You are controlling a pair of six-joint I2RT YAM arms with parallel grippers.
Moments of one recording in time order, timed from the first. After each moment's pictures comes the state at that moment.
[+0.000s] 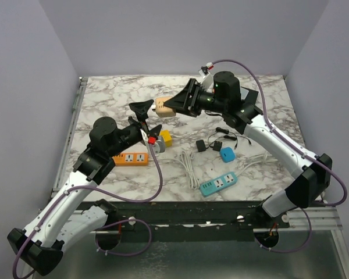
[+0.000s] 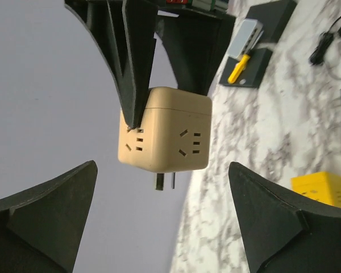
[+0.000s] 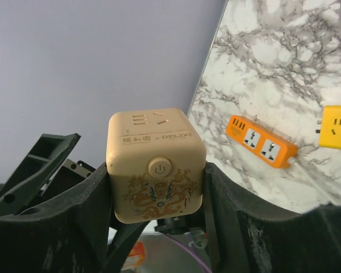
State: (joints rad) left arm -0.55 0.84 0.87 -0.06 0.38 1.16; right arm 0.65 1.52 1.44 -0.17 -0.45 1.00
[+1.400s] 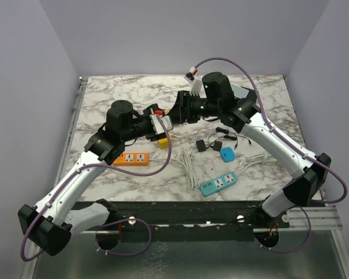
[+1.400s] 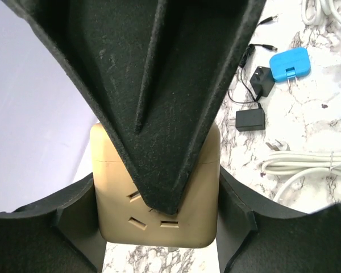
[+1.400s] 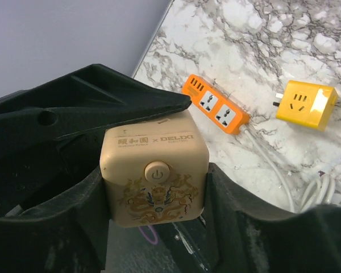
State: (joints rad) left arm -0.55 1.06 1.05 -0.27 0.50 0.73; right arm 0.74 1.56 1.62 -0.53 -0.42 0.60
